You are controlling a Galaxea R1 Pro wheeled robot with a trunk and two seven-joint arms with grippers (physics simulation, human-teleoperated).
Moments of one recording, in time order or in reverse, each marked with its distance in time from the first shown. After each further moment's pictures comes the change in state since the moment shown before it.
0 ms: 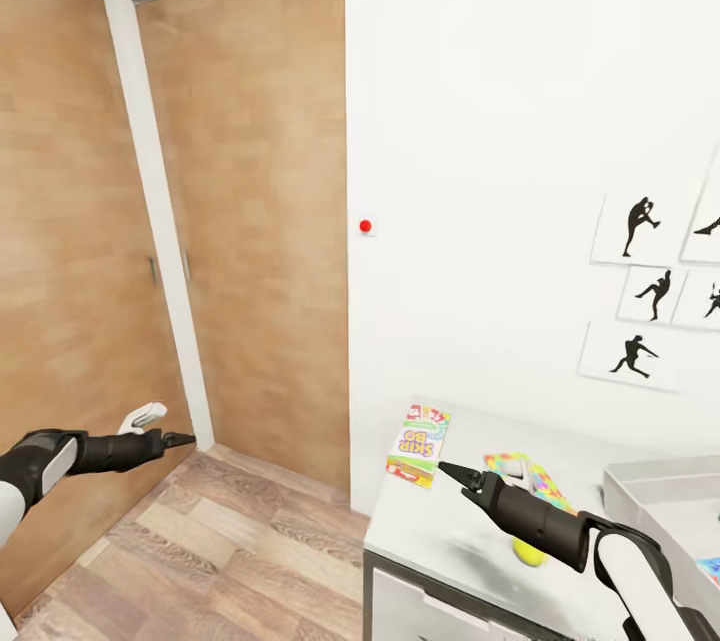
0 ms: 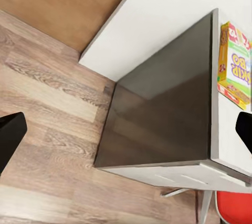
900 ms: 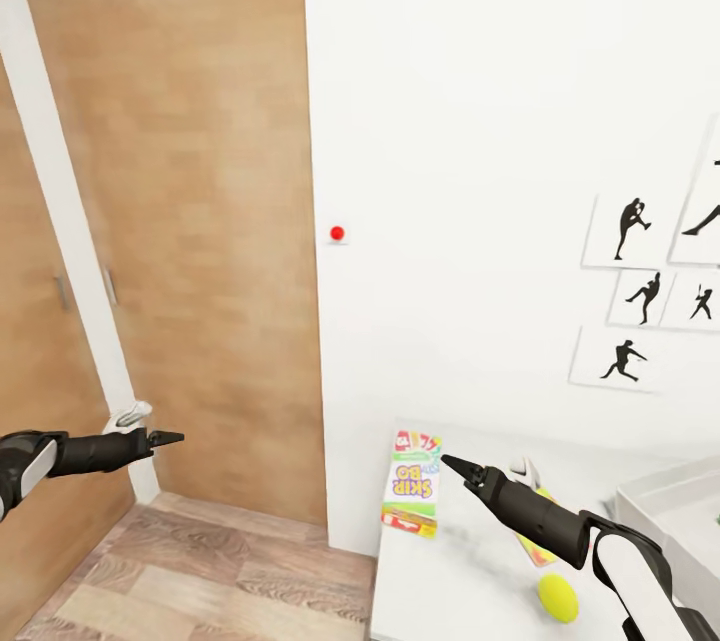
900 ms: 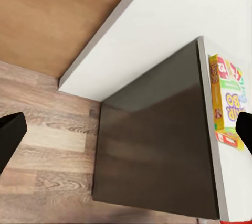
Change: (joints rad) left arm 0.002 0.045 0.001 0.001 0.002 -0.001 -0.079; right arm 0.000 -0.001 0.005 0.004 0.002 -0.066 0.005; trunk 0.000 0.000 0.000
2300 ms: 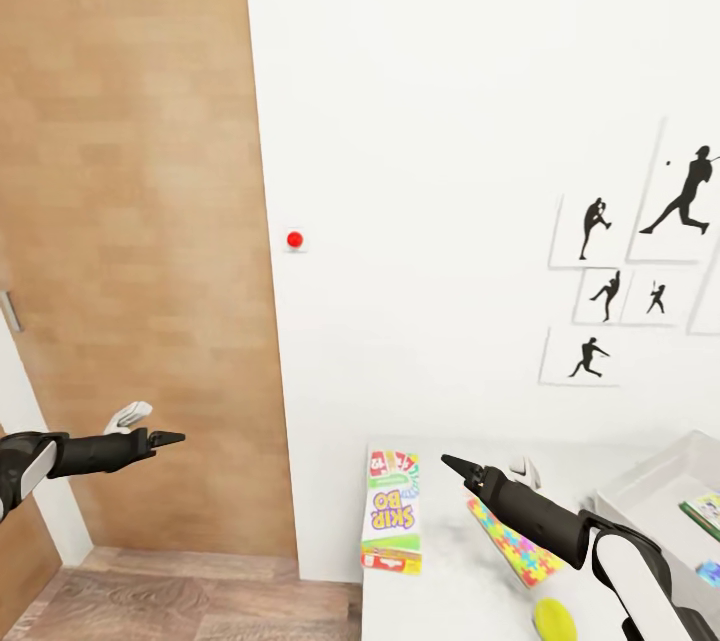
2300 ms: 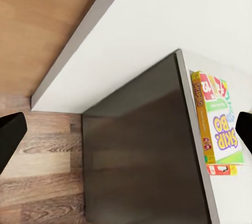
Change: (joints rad) left arm 0.003 0.000 0.000 0.000 -0.001 -0.002 -0.029; right arm 0.000 0.001 0.002 0.000 0.001 -0.005 -0.005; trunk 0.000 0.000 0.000
